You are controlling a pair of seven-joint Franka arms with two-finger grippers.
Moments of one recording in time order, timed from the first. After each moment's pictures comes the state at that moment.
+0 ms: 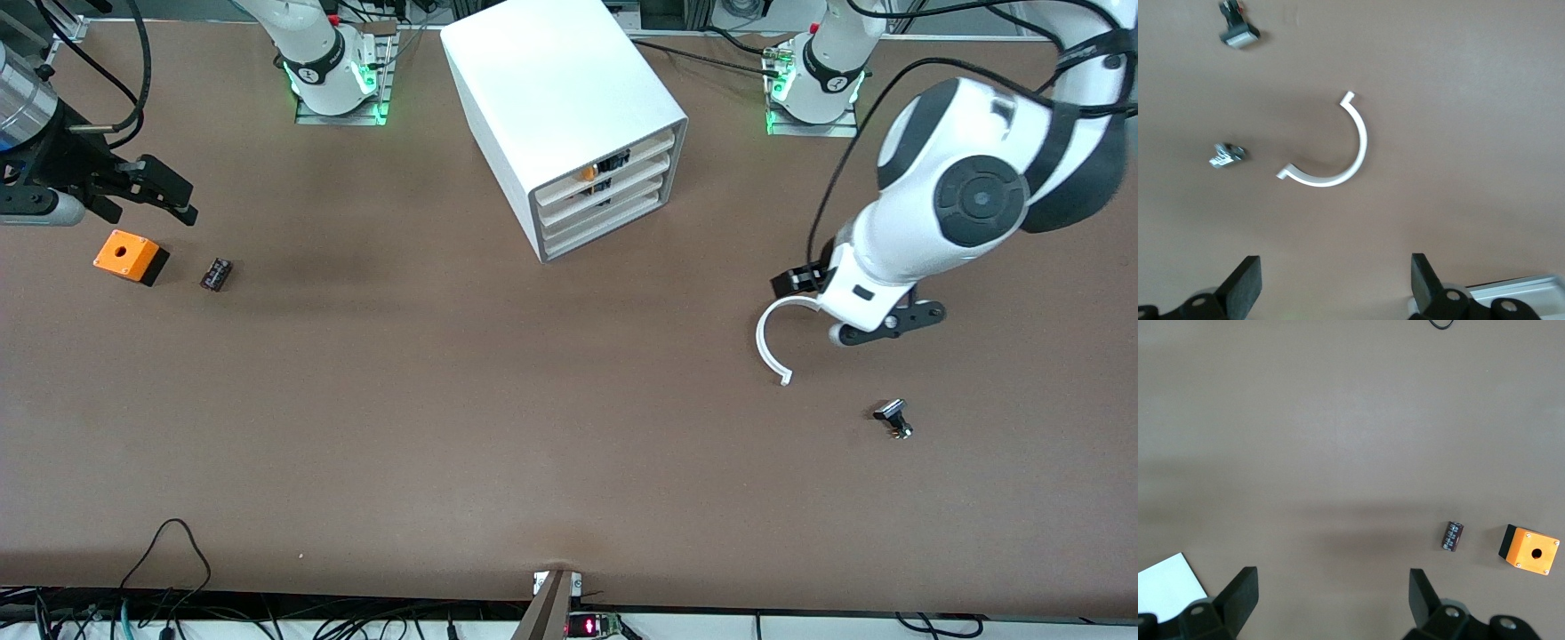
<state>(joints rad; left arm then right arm) 0.22 0.33 -0.59 -1.52 0.16 1.59 -0.57 0.02 -0.06 0.06 -1.69 0.02 1.69 0.11</state>
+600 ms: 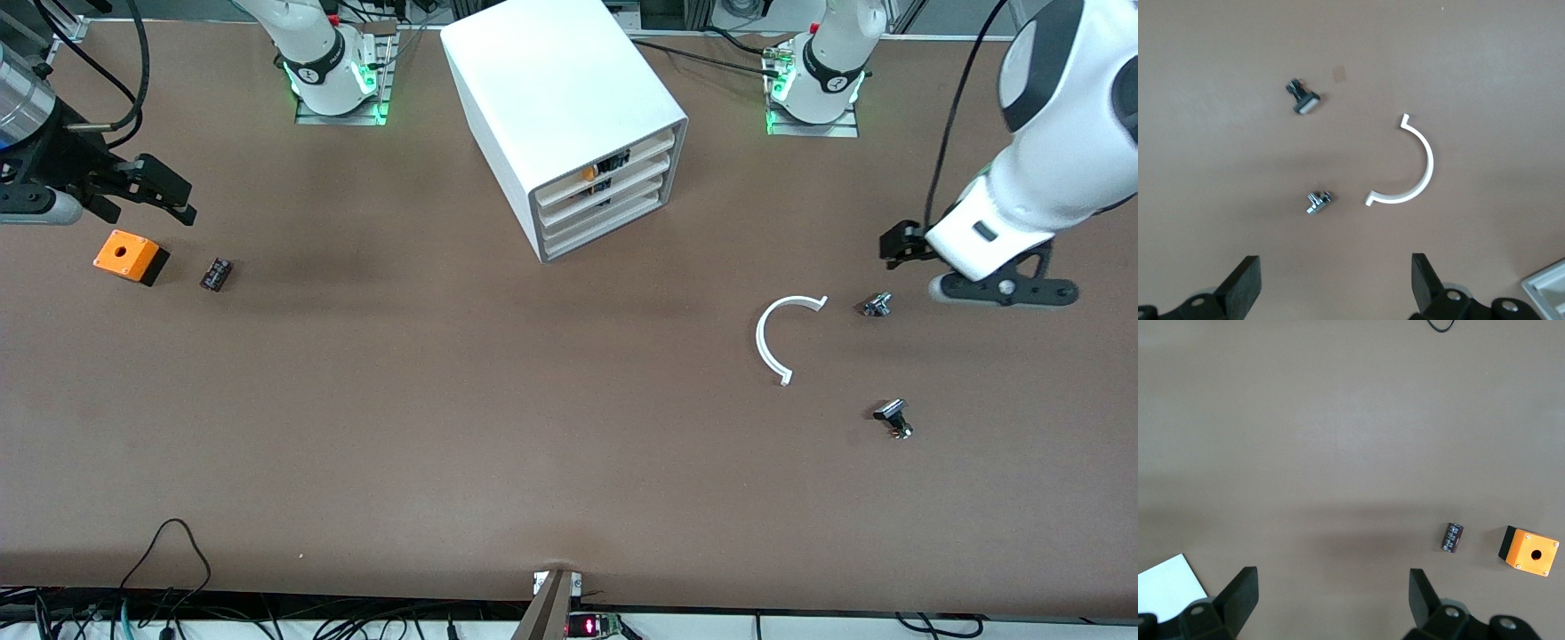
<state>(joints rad) 0.03 0.08 -0.16 -1.66 0.11 1.68 -0.03 0.02 -0.06 0.06 -1.68 0.02 1.69 0.11</state>
